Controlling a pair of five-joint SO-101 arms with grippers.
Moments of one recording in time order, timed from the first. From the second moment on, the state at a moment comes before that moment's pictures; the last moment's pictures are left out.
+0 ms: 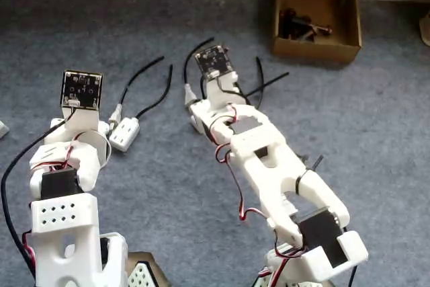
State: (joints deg) left arm -17.4 -58.3 59.9 47.3 -11.4; right arm -30.2 -4.2 35.8 17.7 5.4
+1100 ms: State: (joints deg) left arm -17.4 -58.3 59.9 47.3 -11.4; right arm -30.9 -4.2 38.6 19.2 15.5
